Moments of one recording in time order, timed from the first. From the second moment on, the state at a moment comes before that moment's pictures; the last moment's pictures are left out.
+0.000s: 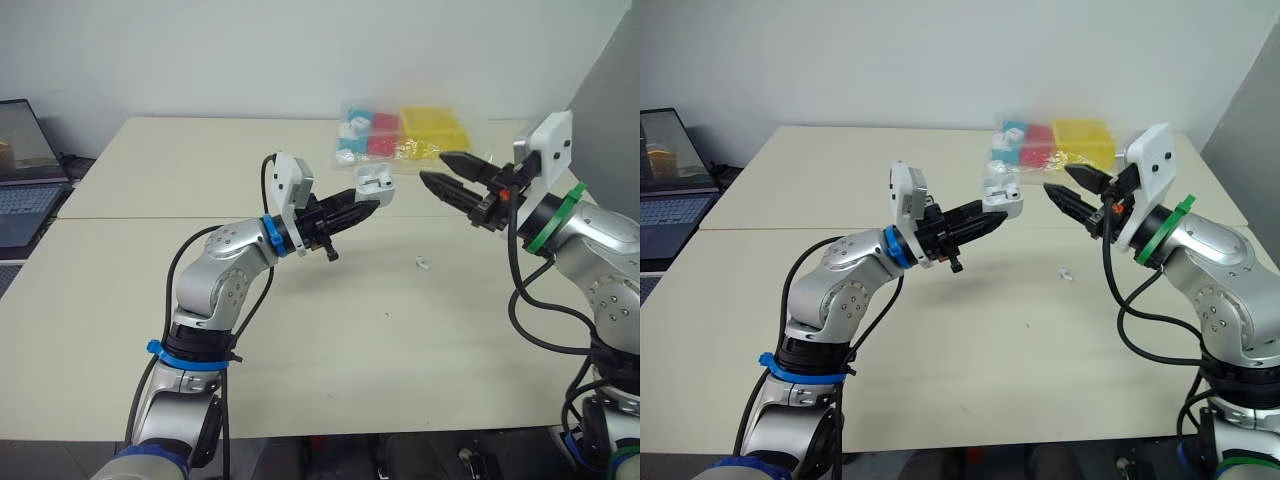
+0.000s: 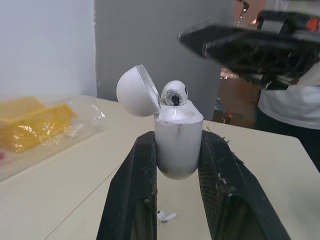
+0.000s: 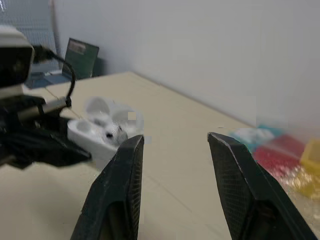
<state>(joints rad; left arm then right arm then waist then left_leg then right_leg) -0.64 0.33 -0.03 -0.07 -0.53 0.47 -0.84 -0.58 -0.70 -0.15 -0.44 0.65 0.82 0.54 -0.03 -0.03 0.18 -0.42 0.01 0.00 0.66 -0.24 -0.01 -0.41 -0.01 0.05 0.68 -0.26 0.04</state>
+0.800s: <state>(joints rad) -0.52 0.40 0.01 -0.18 -0.53 0.49 -0.80 -0.59 -0.60 0.17 0.12 0.31 0.76 0.61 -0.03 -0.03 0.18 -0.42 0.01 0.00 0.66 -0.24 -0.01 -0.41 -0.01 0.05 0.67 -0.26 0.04</state>
